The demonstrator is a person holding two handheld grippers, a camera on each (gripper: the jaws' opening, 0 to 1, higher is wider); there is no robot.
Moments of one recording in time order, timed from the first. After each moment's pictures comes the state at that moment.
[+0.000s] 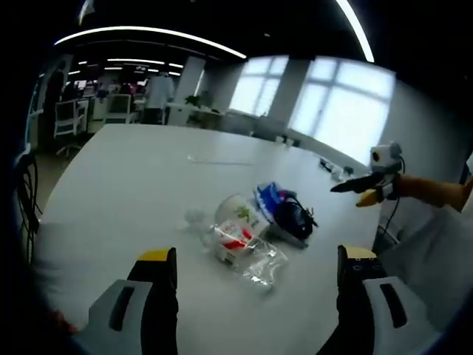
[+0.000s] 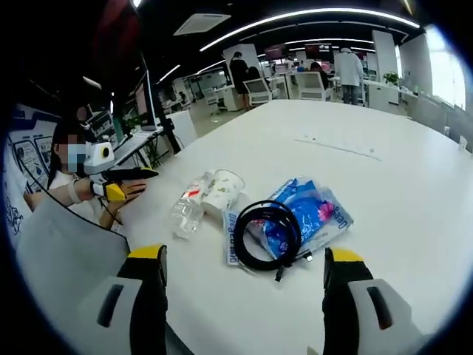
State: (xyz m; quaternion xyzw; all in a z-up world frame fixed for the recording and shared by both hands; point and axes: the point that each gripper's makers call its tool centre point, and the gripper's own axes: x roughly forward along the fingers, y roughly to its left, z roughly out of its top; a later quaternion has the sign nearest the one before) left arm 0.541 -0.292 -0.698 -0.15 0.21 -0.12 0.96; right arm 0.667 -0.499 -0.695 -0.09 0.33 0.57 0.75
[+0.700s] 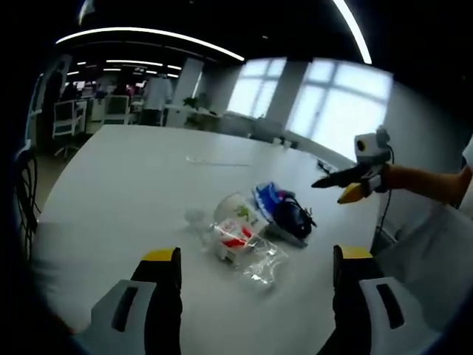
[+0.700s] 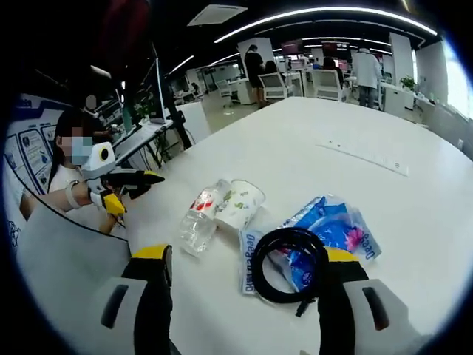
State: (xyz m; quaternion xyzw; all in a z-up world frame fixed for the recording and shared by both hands) left arm 0.538 -0.291 -0.700 -0.15 0.20 -0.13 0.96; right arm 0.662 -0.439 -0.695 -0.11 0.33 0.60 0.72
